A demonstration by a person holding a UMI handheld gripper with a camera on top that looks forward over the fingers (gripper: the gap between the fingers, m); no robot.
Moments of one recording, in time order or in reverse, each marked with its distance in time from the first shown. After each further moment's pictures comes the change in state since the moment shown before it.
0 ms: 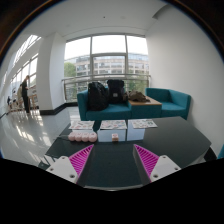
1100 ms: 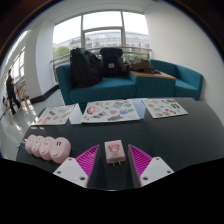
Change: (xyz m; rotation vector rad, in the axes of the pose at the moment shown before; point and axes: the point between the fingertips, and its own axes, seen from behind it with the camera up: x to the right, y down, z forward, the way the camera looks) arm 0.013 0.076 0.354 -0.249 0.030 0.051
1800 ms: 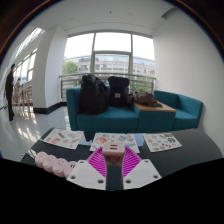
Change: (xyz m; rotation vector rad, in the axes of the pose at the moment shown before) arm -0.025 -0.098 -0.050 0.283 -0.006 -0.117
